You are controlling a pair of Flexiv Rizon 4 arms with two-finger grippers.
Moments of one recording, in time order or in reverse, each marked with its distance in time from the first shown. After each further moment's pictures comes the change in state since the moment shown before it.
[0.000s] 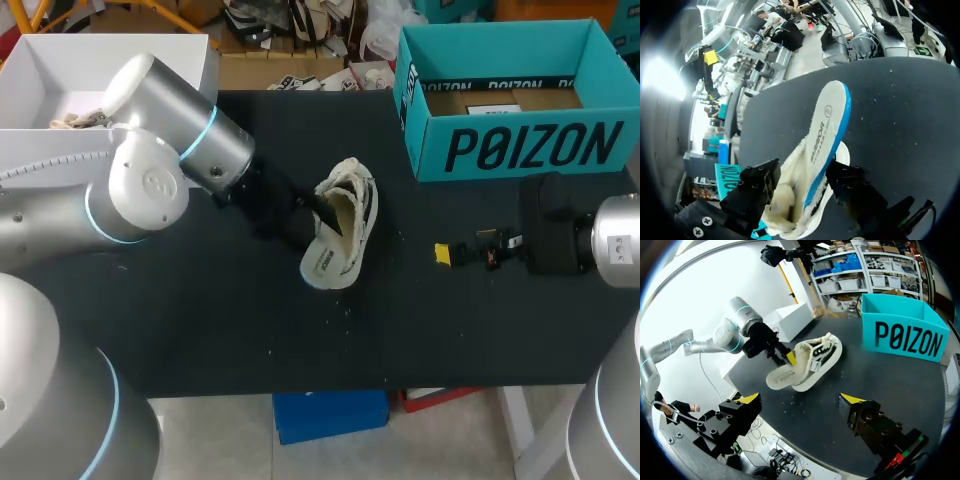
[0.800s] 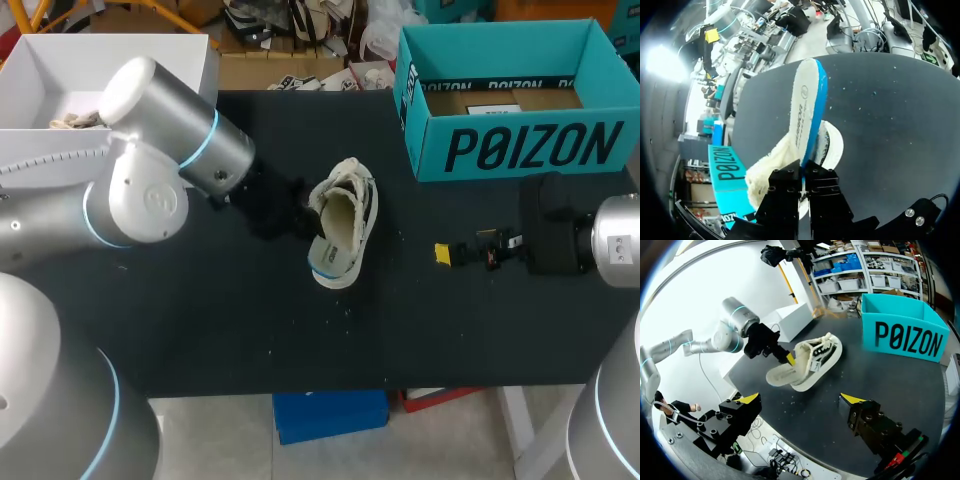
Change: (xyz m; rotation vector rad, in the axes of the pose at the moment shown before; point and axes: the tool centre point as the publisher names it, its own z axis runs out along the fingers) left arm 0.010 0.017 -0.005 -0.134 0.043 -0.089; right arm 0.000 0.000 0.000 0.000 0.000 0.000
